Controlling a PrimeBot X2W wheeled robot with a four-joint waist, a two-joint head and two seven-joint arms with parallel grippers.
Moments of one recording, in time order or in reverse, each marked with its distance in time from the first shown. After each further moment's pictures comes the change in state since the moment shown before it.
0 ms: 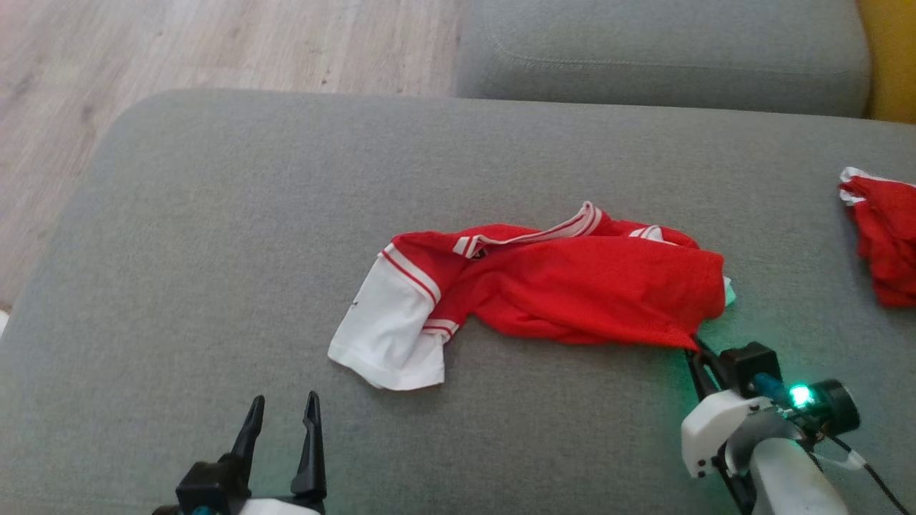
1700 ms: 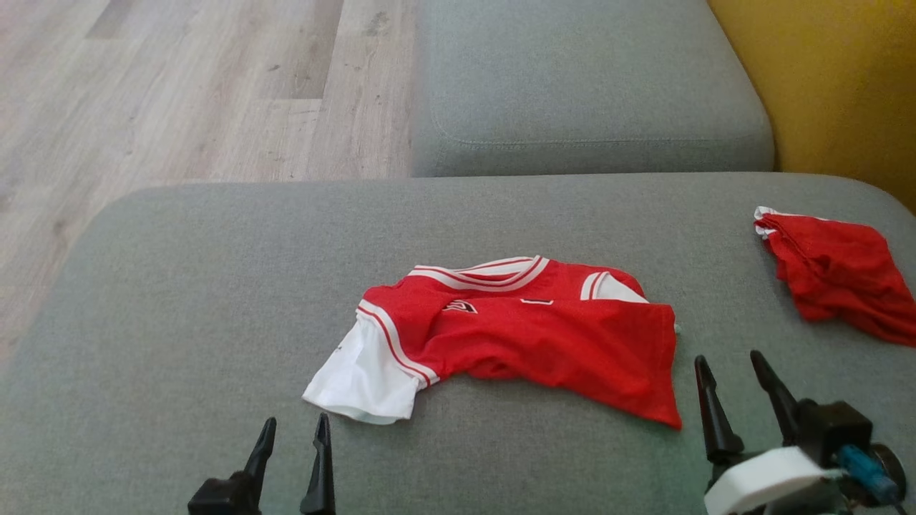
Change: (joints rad) left arm 0.020 -0.007 -0.031 0.029 -0.026 -0.010 -0.005; right arm 0.398 0.034 -0.020 -0.690 0.275 0.000 0.125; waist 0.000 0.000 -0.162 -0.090
